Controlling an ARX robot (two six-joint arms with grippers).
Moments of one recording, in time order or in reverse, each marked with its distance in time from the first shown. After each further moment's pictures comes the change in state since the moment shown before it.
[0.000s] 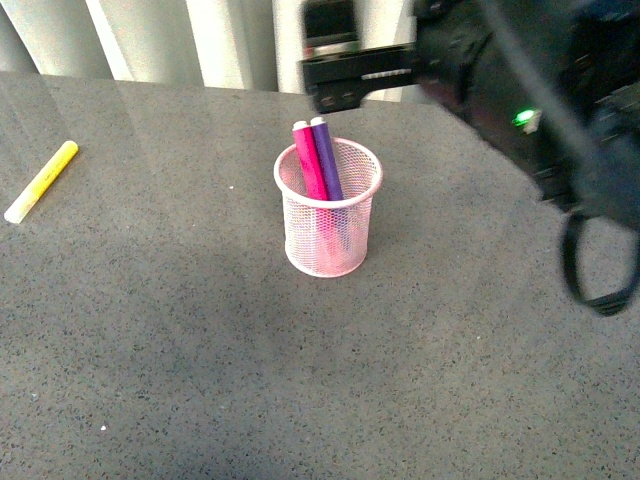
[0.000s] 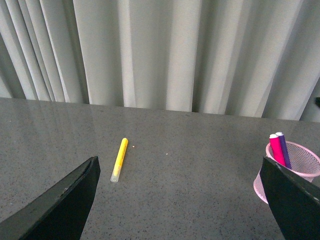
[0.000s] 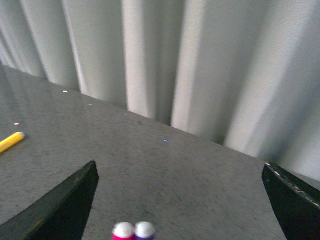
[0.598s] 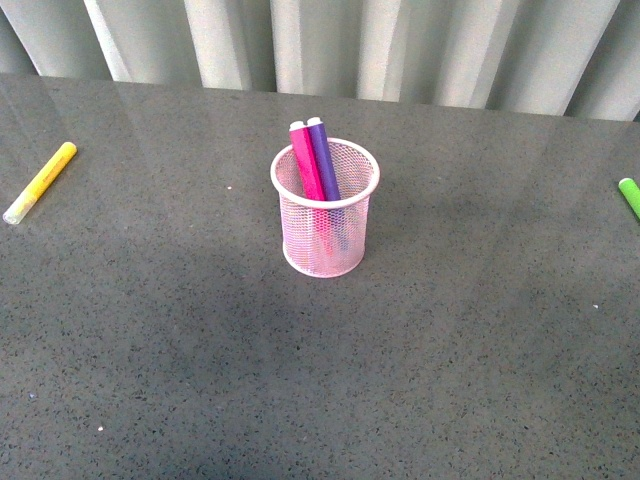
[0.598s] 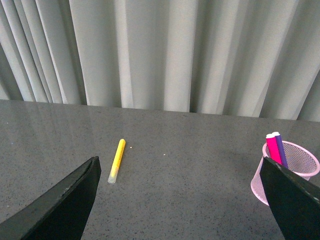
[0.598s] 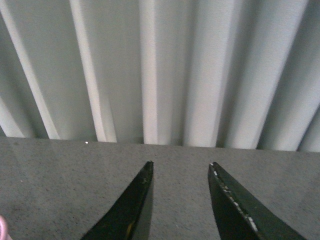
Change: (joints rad) left arm 0.000 0.000 0.000 0.000 0.000 0.000; right arm -0.238 -0.389 -0.484 0.262 -0.037 0.000
